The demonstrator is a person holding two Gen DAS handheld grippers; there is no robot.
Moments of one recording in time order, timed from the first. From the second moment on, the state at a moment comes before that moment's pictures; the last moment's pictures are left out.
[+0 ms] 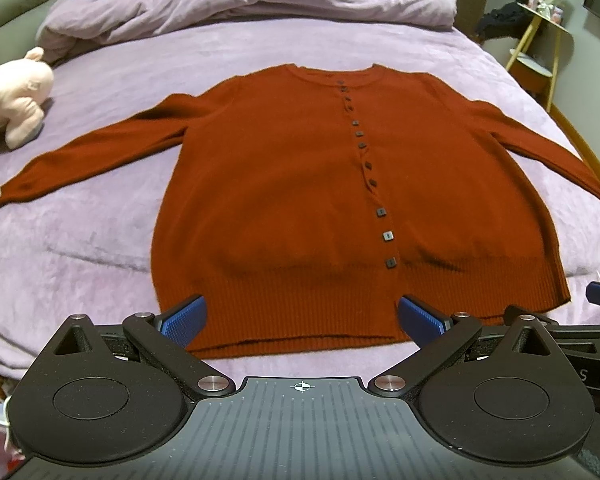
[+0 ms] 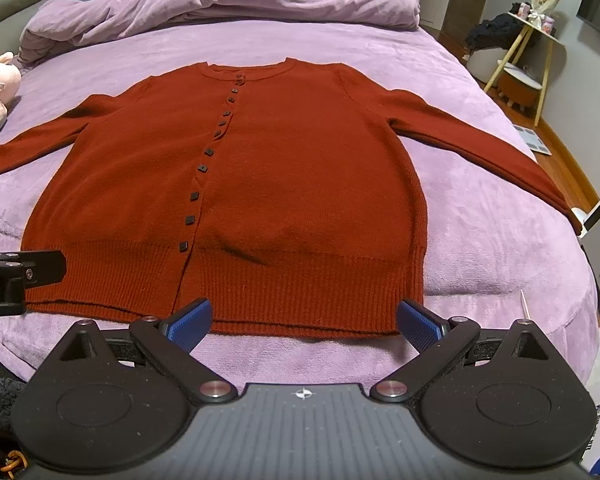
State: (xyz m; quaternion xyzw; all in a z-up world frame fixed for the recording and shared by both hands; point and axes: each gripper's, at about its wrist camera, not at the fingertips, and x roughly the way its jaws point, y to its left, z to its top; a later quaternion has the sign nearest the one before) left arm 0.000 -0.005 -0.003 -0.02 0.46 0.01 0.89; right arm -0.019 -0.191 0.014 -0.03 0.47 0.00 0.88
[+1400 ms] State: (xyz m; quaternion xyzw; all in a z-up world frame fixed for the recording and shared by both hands) left arm 0.002 -0.009 -0.005 -0.01 0.47 0.02 0.88; right arm -0.022 -0.194 0.013 -0.02 0.46 0.00 0.89
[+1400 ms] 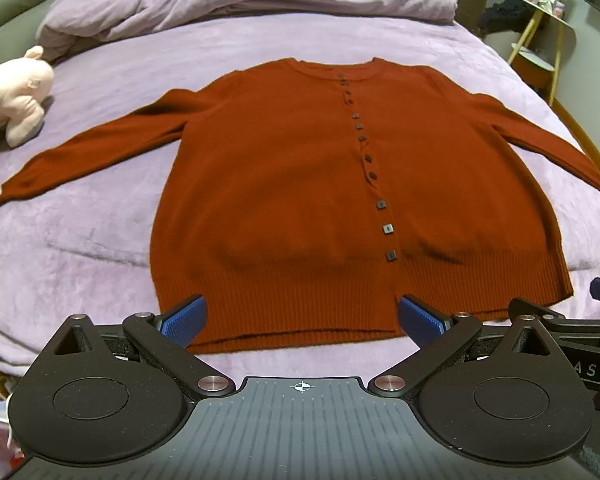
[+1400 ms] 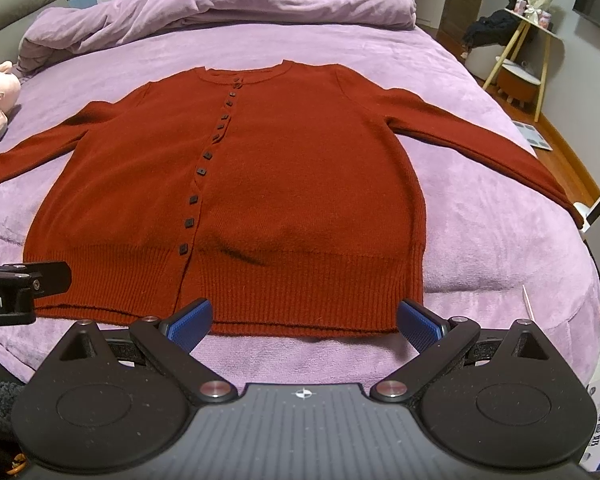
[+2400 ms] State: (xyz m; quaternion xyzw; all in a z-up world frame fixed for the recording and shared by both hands) left arm -0.001 -0.009 -0.004 -0.01 0.47 0.01 0.88; right arm -0.023 -0.194 0.015 -0.02 0.46 0.00 0.89
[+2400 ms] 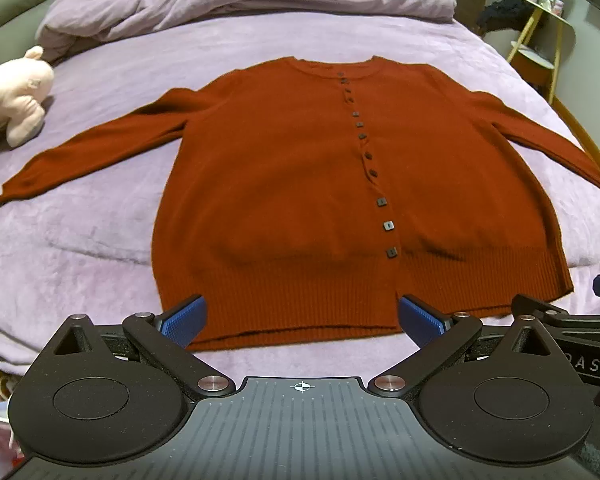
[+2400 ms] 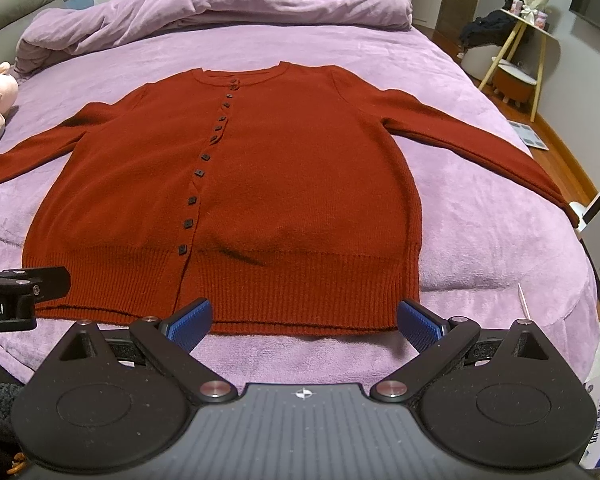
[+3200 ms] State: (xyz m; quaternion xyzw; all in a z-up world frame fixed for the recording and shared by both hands) left arm 0.005 -0.008 -0.010 -0.01 0.48 0.01 0.88; right arm -0.019 -0.196 0.014 -0.01 0.47 0.01 0.88
